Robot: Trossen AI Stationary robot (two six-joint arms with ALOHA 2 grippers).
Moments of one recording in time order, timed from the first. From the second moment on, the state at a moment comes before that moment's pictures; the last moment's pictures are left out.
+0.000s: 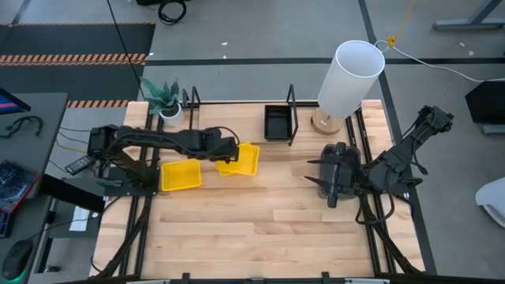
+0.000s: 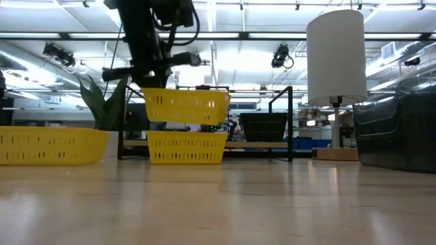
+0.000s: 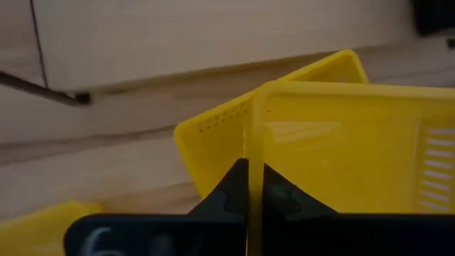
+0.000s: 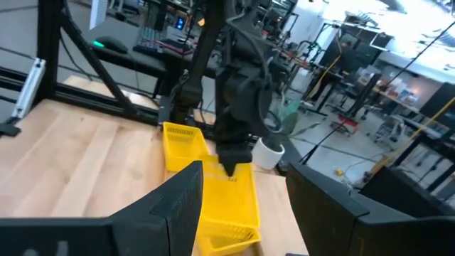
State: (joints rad) left arm 0.08 1.56 1.15 -0.84 -0.37 -1.30; right arm 0.69 0.93 0.83 -0.08 0.93 -0.24
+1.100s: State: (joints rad) left arm 0.01 1.57 1.10 -0.84 -0.41 -1.76; right arm 0.50 0.81 0.83 -0.11 0.83 -0.45
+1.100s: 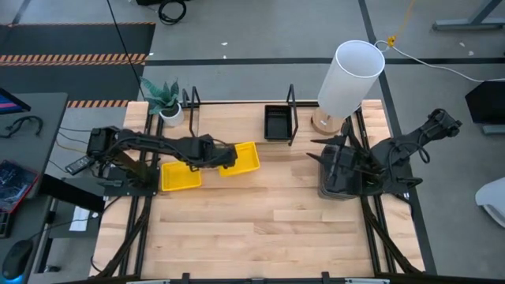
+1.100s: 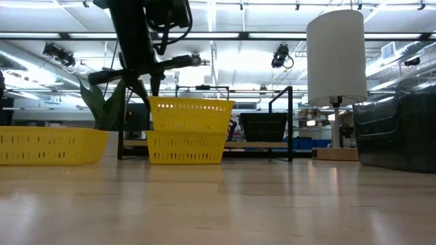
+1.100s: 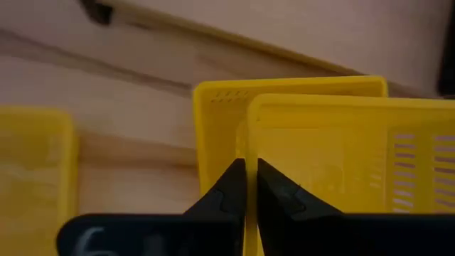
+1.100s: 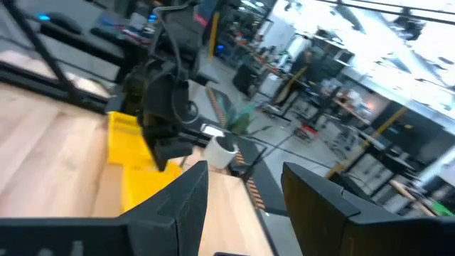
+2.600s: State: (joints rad) left arm -0.04 1.66 1.11 -0.91 -0.63 -1.89; right arm 0.50 0.72 0.83 -0.25 0.76 -0.39
